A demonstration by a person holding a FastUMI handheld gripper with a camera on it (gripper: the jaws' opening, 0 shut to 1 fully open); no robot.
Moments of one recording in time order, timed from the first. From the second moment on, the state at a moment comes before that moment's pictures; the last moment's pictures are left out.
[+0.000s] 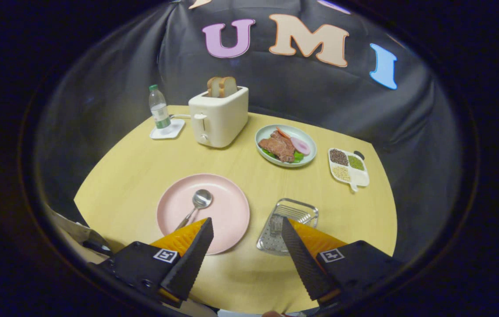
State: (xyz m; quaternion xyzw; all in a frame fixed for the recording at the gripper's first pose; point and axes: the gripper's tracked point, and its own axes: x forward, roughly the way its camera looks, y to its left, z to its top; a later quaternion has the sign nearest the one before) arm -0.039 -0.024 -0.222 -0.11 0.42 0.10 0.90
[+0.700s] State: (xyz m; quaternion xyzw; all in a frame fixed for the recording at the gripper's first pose) arm -0.074 0.067 -0.316 -0.11 0.45 0.11 0.88
